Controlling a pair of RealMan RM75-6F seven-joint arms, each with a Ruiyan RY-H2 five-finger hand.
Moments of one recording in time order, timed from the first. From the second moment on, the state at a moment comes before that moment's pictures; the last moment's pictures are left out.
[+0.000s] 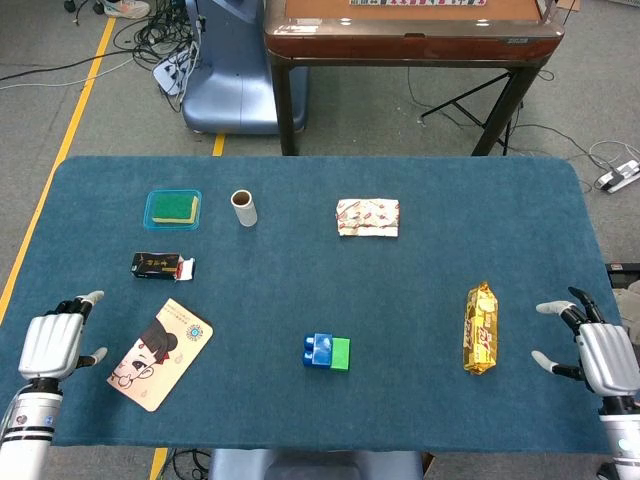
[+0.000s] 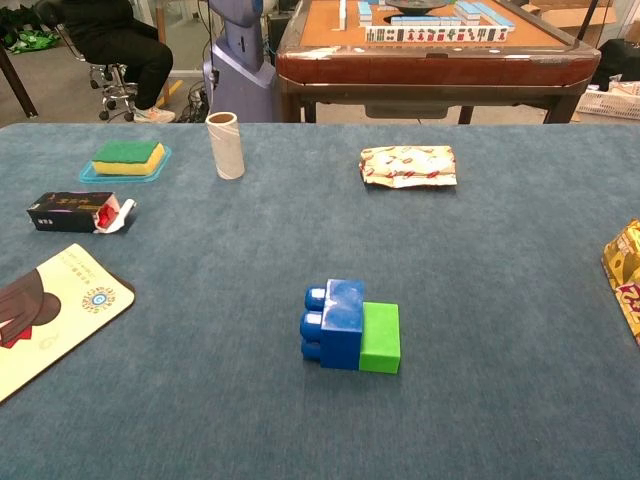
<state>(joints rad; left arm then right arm) -0.32 -1.14 0.00 -1.83 1.14 1.42 0.49 0.07 -1.10 0.05 -1.59 -1.50 1.46 0.18</state>
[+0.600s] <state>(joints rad) -0.49 -1.23 -0.10 -1.86 1.17 1.20 0.52 0.07 -1.11 0.05 -1.56 -1.50 1.45 0.20</state>
